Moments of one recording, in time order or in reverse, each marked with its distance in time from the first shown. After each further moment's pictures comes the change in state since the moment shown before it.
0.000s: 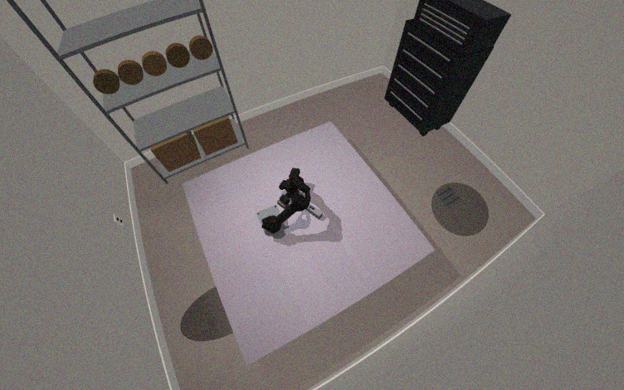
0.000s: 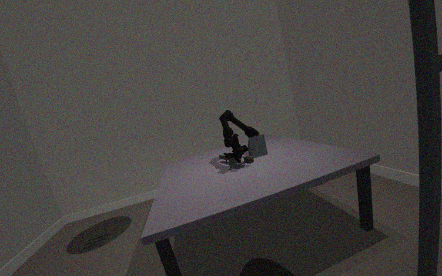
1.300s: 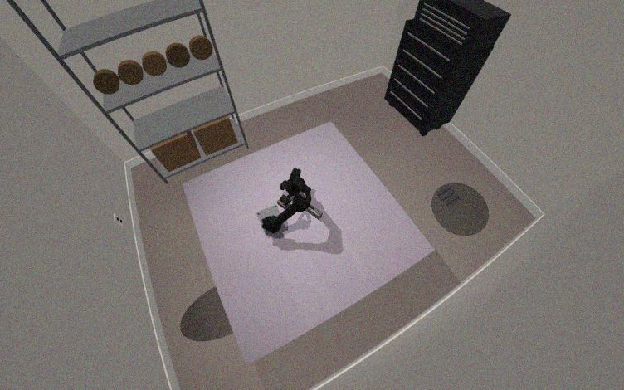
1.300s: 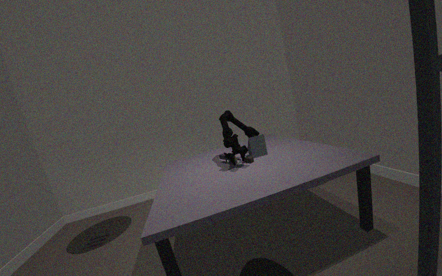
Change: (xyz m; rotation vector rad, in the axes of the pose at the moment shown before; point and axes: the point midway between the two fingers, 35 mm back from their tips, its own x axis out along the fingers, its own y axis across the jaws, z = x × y) arm 0.003 -0.001 -0.003 0.008 -0.006 0.000
